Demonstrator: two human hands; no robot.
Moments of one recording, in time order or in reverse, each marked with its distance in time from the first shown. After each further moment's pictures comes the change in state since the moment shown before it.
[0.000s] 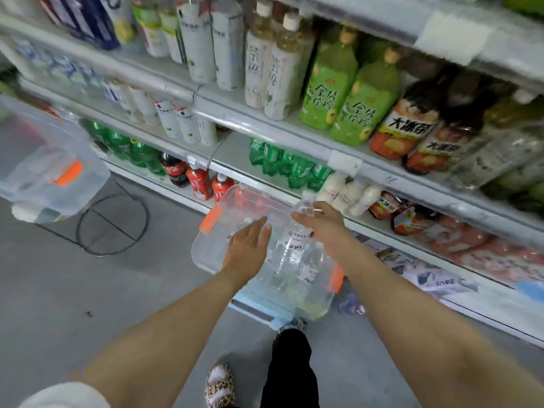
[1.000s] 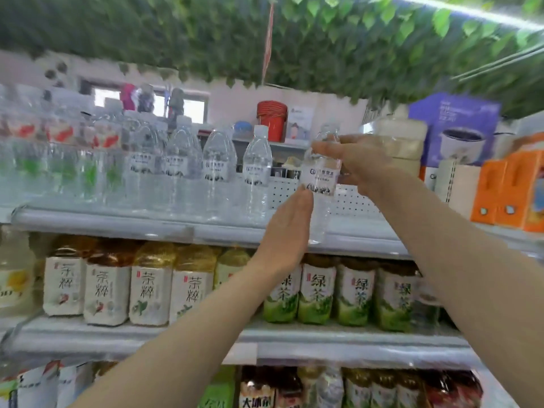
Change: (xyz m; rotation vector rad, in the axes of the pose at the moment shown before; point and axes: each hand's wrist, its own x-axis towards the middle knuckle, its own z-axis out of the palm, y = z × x) left_hand -0.057 0.565 -0.190 -0.460 -0.049 1.122; right_hand -0.320 -0.505 -0.324 0.071 0.607 -1.046
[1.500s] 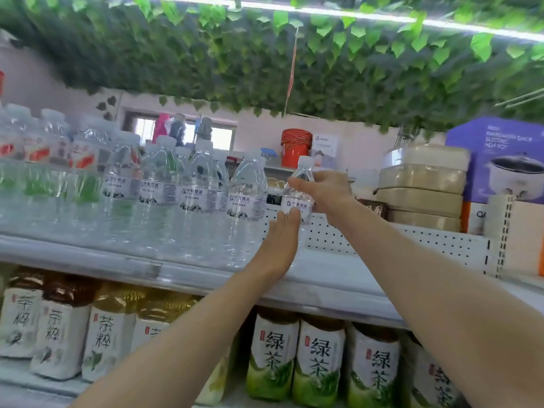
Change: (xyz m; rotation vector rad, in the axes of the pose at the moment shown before) left_hand 0.125 -0.047 0.018 0.111 0.053 -0.171; right_hand 0.141 0.080 0.045 0.035 -0.129 -0.066
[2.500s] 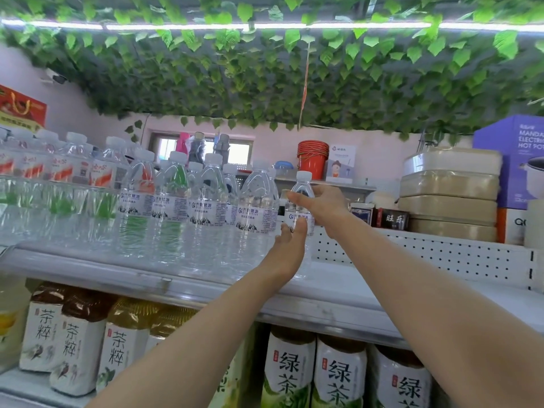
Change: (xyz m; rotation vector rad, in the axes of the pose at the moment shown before) left_hand 0.027 -0.012 -0.008 0.106 0.017 -0.205; right_hand 0.037 0.027 0.026 -0.082 -0.017 0.014
